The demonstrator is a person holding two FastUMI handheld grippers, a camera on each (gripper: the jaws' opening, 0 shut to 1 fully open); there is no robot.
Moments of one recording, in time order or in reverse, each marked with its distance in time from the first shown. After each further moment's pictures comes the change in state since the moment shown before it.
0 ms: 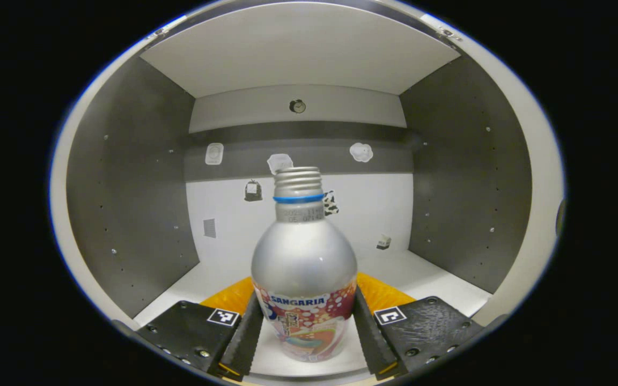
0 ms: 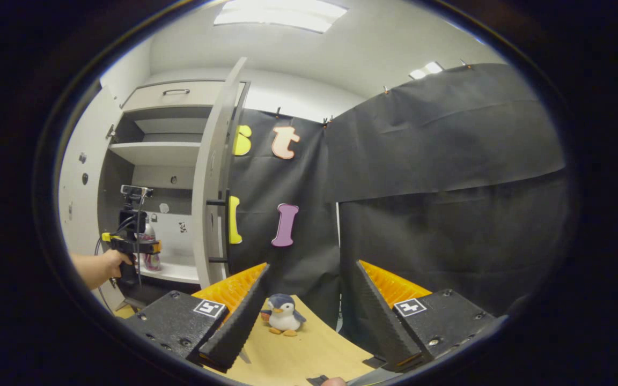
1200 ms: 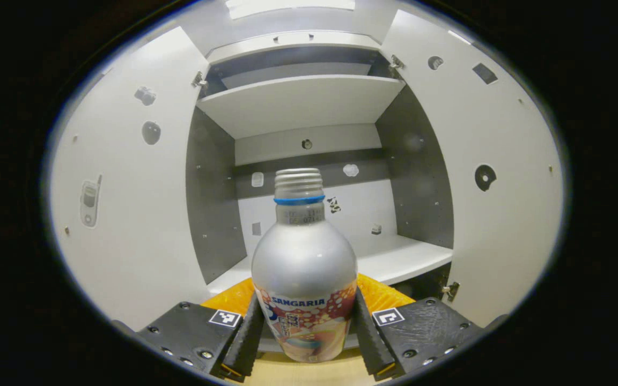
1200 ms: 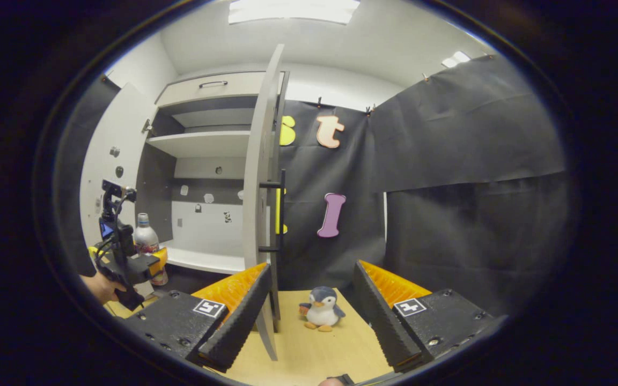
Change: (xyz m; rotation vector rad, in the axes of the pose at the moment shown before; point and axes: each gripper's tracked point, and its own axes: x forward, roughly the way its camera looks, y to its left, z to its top) left arm -0.183 0.011 -0.044 0.112 -0.116 0.082; right arm 0.011 0.064 -0.025 -0.015 0.067 0.265
